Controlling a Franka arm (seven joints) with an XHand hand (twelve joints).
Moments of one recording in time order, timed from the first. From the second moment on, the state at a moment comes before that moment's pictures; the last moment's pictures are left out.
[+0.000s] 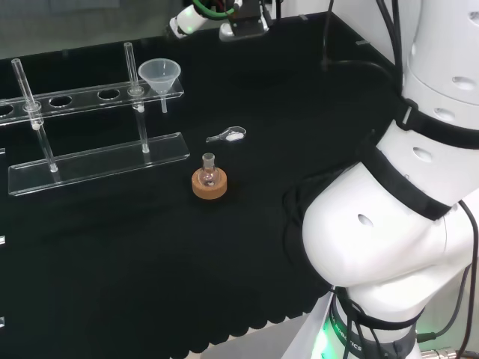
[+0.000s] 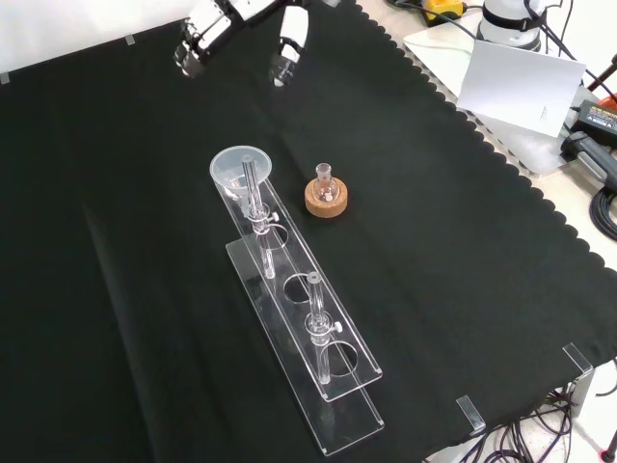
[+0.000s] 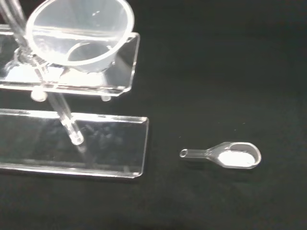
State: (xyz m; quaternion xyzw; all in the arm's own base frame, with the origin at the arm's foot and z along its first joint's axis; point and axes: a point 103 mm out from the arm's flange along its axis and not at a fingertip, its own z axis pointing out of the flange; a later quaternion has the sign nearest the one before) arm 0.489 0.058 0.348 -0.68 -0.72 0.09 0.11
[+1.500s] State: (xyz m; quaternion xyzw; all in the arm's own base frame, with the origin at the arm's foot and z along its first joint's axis) arm 0.515 0.116 0.293 -0.66 -0.71 0.18 0.14
